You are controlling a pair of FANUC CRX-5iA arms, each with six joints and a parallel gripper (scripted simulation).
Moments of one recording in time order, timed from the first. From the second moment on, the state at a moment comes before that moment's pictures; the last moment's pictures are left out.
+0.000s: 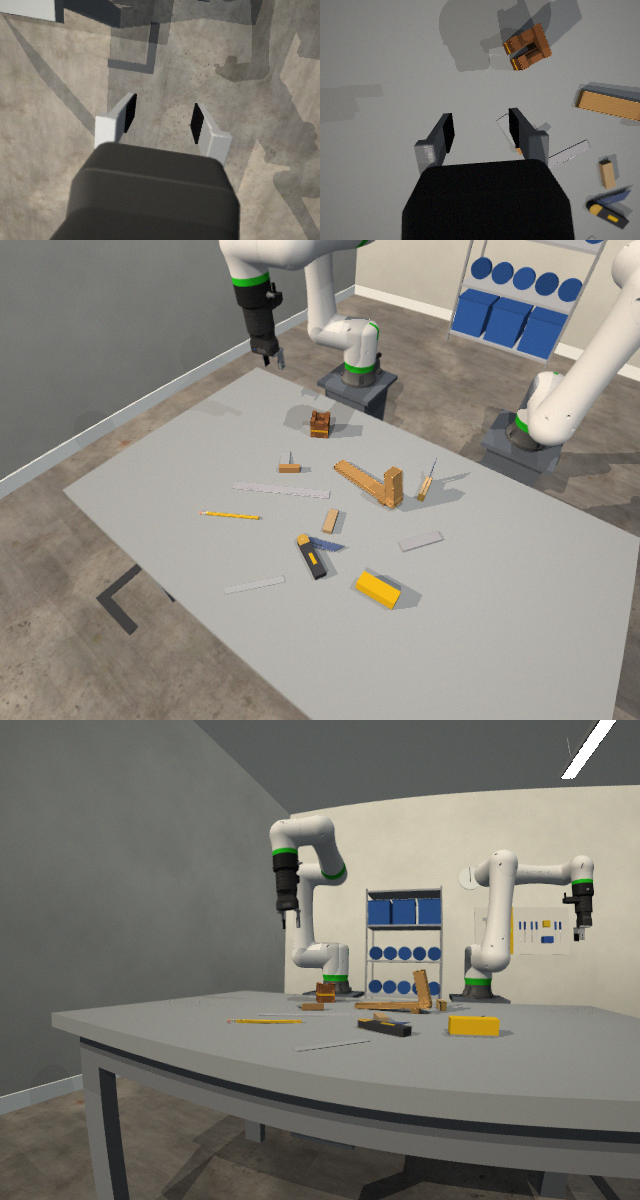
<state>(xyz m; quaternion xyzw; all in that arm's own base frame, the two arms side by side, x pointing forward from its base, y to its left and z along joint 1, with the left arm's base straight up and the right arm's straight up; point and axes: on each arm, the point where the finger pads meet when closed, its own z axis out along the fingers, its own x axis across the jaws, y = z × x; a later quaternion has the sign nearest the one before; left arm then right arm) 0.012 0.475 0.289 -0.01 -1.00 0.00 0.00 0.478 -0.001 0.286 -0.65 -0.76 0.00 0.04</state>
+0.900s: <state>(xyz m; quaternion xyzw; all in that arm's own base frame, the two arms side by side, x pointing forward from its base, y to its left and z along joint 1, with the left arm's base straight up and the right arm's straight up) 0.011 0.475 0.289 -0.01 -1.00 0.00 0.00 0.534 0.209 0.267 -0.69 -0.71 0.04 0.09</state>
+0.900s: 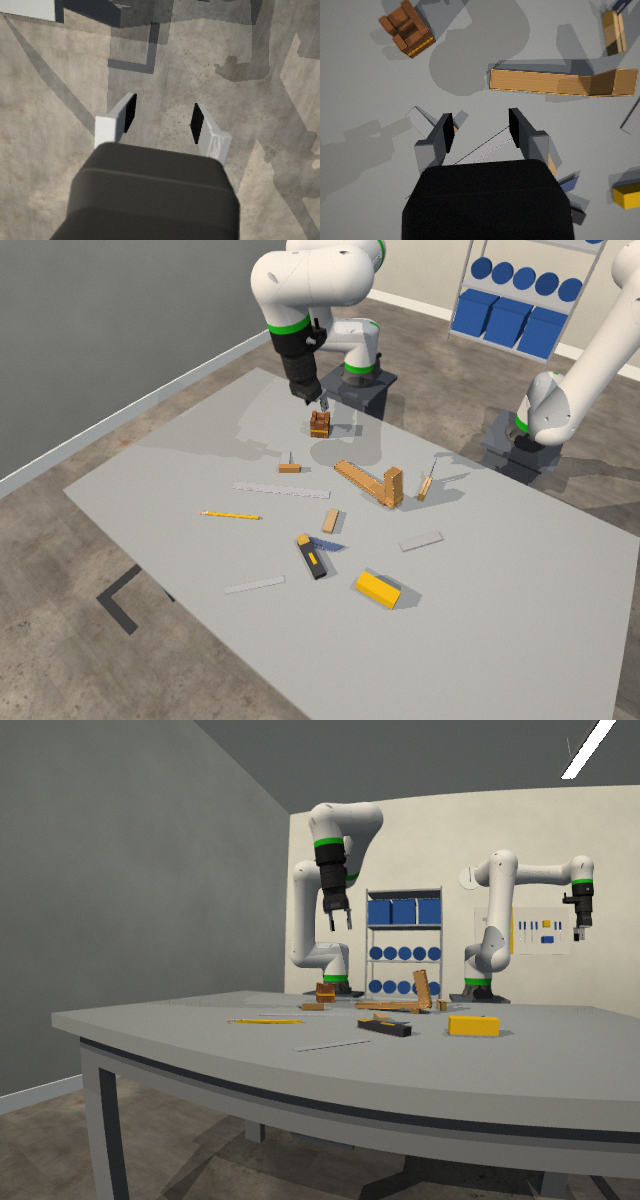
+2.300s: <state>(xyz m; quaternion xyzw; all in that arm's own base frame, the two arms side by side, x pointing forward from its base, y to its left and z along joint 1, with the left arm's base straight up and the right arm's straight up) 0.011 0.475 0.289 -0.01 -1.00 0.00 0.00 0.437 0.509 0.139 -0.62 -0.74 0.18 0.16</state>
